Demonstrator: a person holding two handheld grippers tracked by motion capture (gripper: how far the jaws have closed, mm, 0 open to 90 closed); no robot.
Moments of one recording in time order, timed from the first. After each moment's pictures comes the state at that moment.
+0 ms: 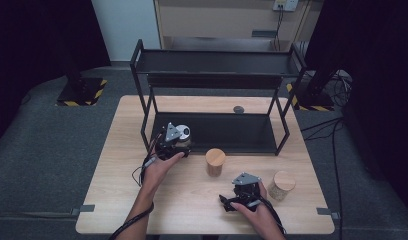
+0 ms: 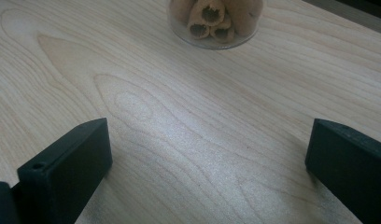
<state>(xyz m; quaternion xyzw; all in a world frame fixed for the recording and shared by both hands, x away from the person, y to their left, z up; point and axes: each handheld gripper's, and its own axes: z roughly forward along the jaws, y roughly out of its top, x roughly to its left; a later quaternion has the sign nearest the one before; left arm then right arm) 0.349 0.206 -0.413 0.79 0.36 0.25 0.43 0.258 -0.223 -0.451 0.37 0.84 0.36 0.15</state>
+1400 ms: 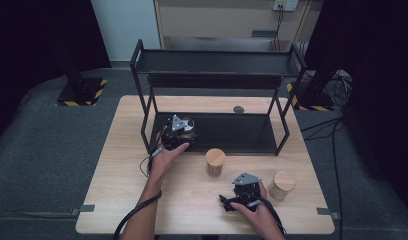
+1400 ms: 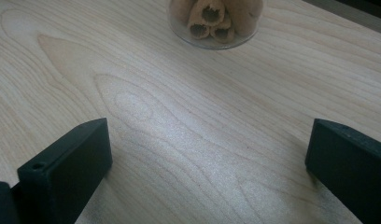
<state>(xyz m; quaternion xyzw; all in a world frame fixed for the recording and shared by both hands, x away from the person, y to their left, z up) 0.389 0.194 -0.423 0.79 0.37 0.24 0.42 0.258 -0.223 -0.451 0.37 0.84 0.36 0.15</state>
